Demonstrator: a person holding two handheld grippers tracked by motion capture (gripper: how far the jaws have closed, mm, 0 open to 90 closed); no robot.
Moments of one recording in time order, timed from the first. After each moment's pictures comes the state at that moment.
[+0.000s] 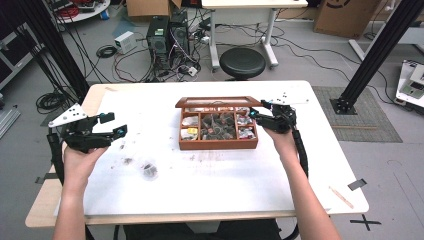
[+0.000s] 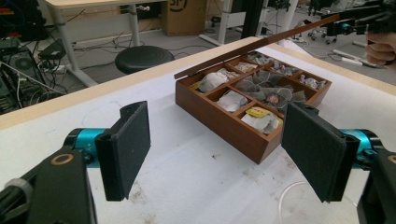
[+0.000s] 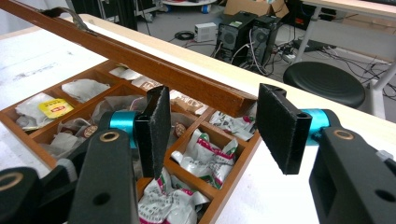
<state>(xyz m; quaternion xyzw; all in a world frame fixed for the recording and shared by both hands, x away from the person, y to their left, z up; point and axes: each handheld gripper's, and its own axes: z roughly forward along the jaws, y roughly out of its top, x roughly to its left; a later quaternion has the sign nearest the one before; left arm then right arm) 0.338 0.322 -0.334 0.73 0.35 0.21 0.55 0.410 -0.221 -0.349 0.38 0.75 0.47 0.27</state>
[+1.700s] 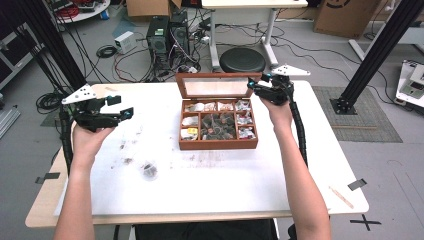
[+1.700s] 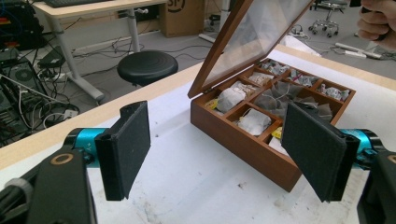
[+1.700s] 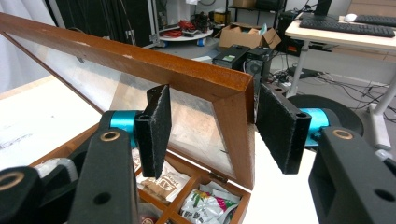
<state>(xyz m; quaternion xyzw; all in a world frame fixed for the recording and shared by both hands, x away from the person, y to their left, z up) 0.395 0.317 -0.322 0.74 0.33 0.21 0.55 0.477 -0.219 -0.314 0.38 0.71 0.52 0.27</state>
